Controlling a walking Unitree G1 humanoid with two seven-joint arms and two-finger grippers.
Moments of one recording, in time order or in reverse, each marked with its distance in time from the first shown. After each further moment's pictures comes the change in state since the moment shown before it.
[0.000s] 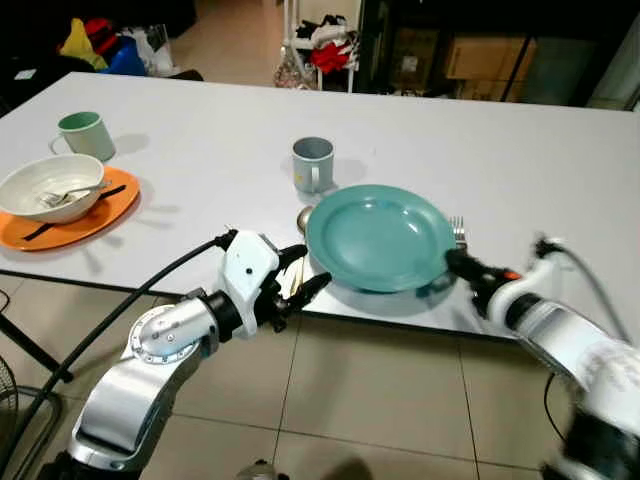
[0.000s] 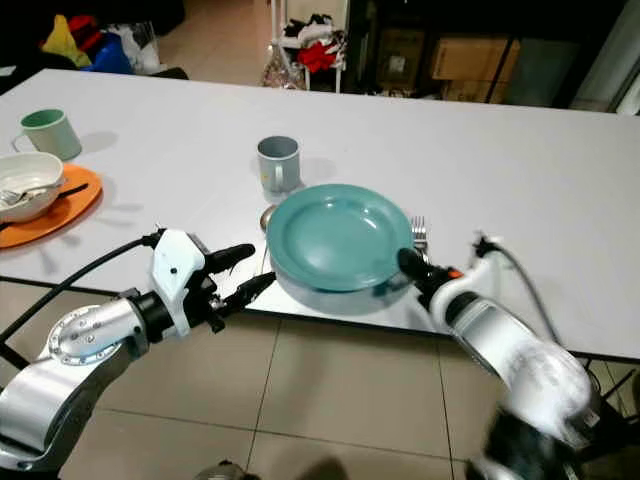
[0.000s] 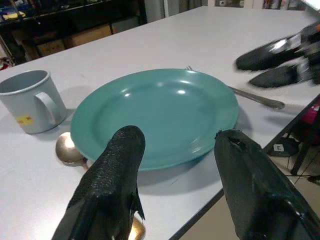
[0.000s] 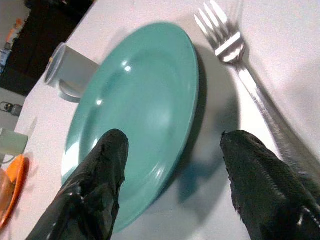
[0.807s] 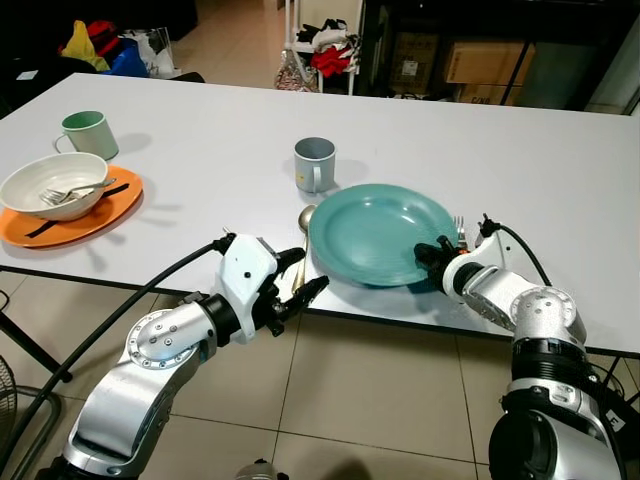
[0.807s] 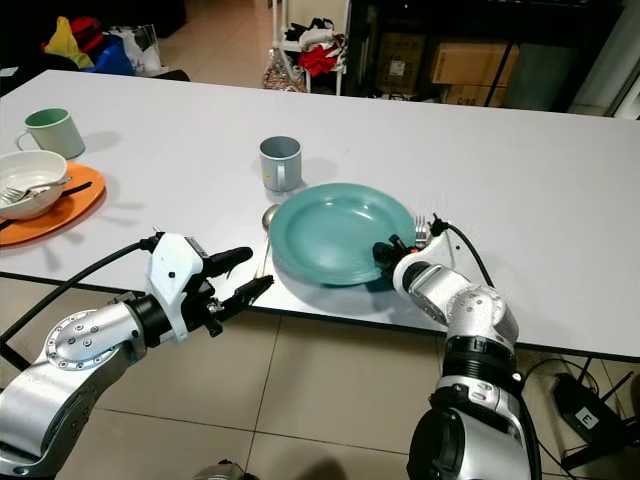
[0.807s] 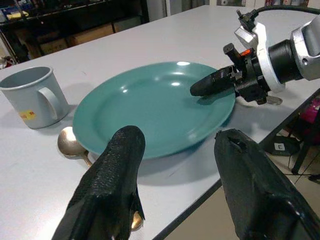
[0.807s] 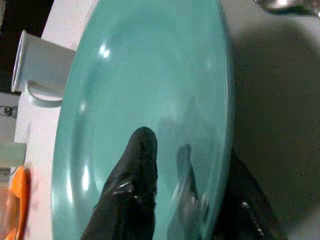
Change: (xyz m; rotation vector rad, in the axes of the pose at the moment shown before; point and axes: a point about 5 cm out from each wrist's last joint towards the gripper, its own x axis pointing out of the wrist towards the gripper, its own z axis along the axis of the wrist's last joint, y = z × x) left arm -0.002 -0.002 -0.002 -0.003 0.009 0.004; right arm 0.085 0.008 -0.009 0.181 0.129 -0.051
